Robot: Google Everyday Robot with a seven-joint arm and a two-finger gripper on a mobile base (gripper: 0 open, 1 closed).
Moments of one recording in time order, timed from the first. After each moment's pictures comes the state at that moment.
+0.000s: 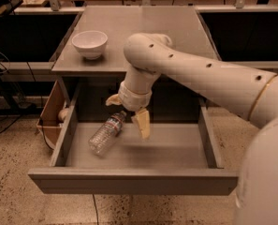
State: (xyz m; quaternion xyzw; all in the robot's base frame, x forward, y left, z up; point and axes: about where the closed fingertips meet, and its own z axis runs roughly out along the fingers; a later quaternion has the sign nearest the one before) arm 0.567 0.032 0.721 -0.90 0.41 0.10 0.11
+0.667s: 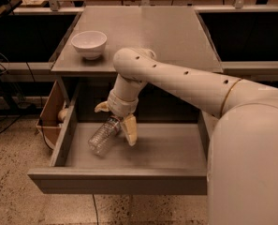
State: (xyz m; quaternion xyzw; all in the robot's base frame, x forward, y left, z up) arm 0.585 0.082 0.672 -0.91 0.37 0.13 0.13
